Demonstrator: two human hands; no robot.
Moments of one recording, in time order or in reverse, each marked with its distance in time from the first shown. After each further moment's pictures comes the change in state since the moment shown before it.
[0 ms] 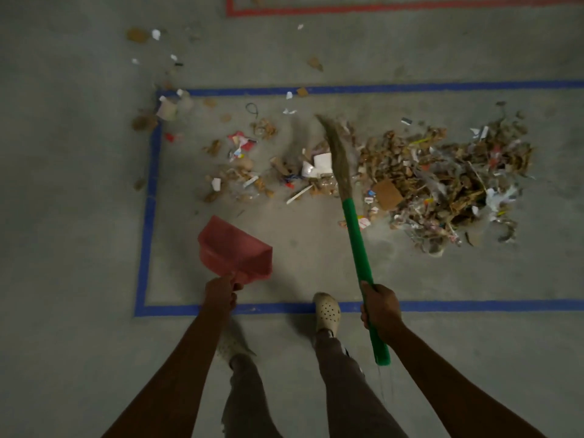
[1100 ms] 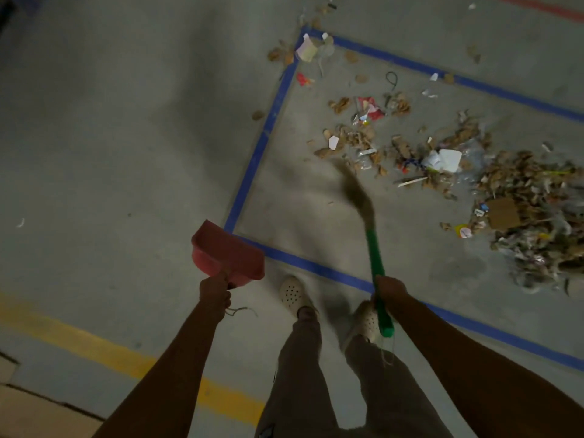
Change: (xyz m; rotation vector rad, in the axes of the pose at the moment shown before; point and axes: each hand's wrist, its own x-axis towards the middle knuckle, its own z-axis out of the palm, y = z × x) left_hand 0.083 -0.133 -0.401 -0.346 0.233 -0.198; right_hand -0.123 0.010 0.335 -0.383 -0.081 0.110
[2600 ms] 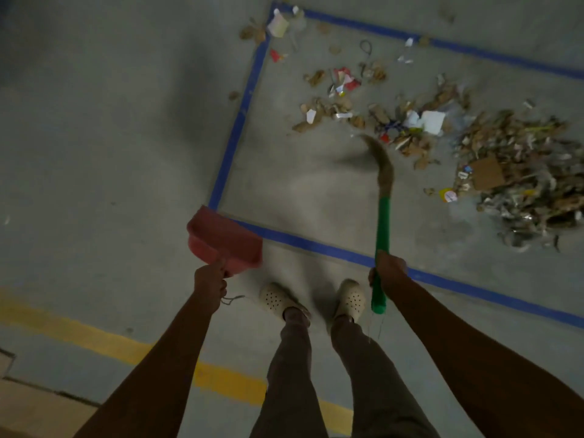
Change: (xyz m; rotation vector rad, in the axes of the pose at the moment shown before) left_hand -0.043 -0.094 0.025 0.038 -0.103 0.086; right_hand 0.019 0.097 -0.046 0.216 0.114 -0.023
